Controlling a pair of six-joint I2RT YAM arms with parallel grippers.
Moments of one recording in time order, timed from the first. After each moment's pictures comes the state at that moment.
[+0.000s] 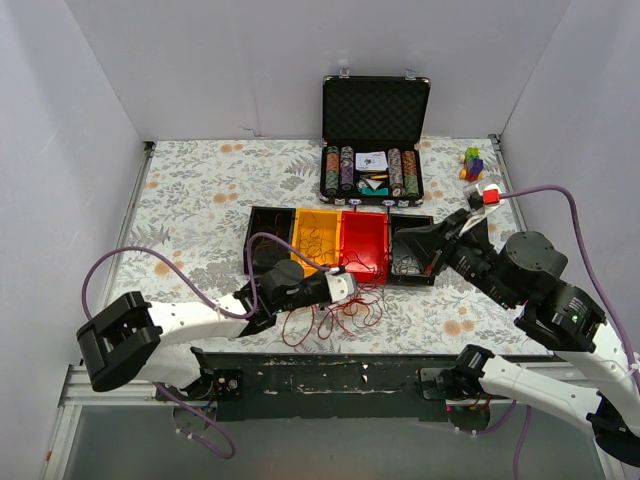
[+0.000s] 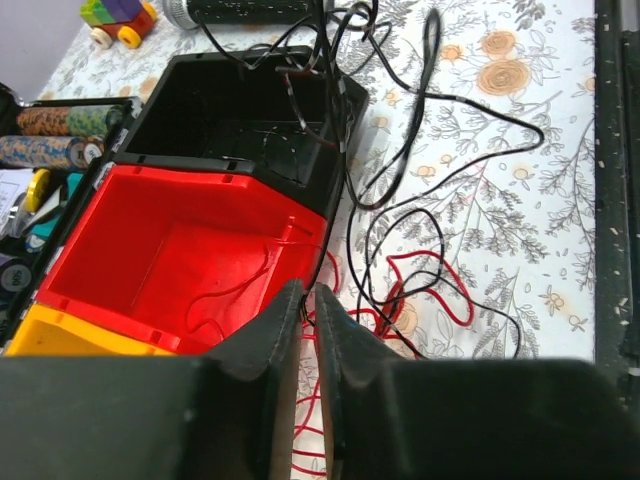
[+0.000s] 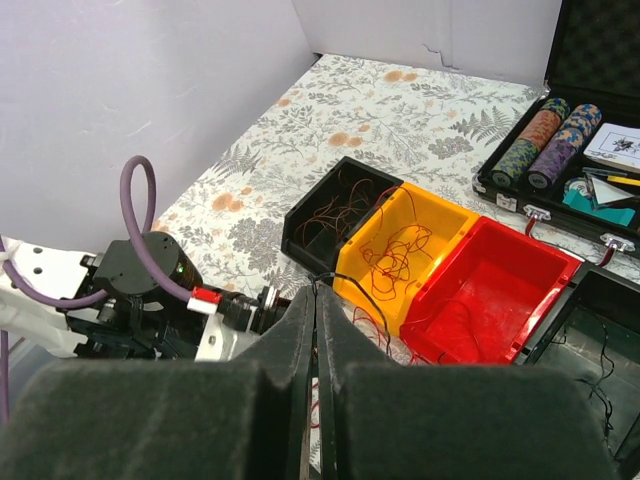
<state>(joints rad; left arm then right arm) -1.03 1.31 0.55 0.57 0.20 0.37 0.94 0.68 1.15 -0.53 0.17 0.36</state>
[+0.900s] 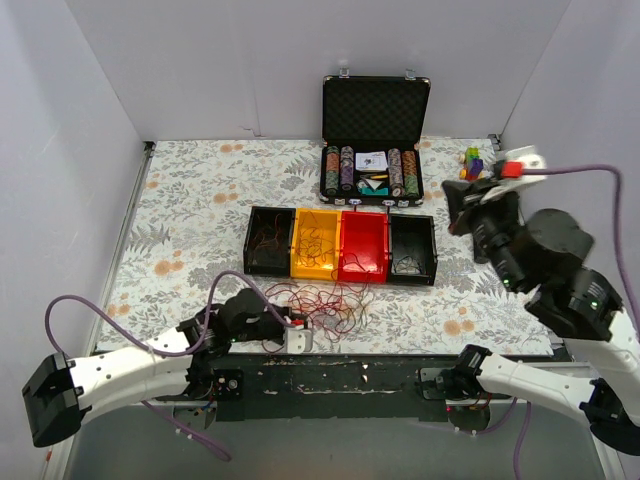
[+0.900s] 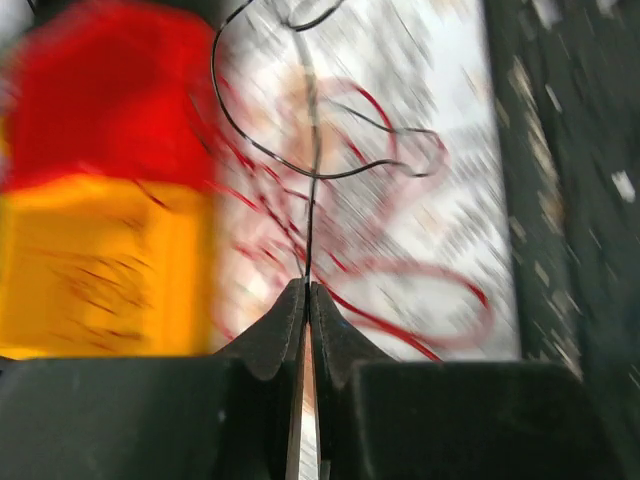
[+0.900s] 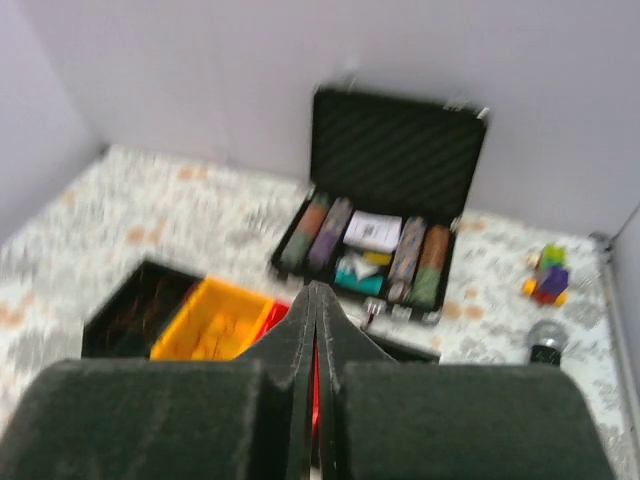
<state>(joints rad) -1.03 0.75 0.34 0.05 0.25 0.74 0.95 0.79 1.33 -0.59 0.54 0.06</state>
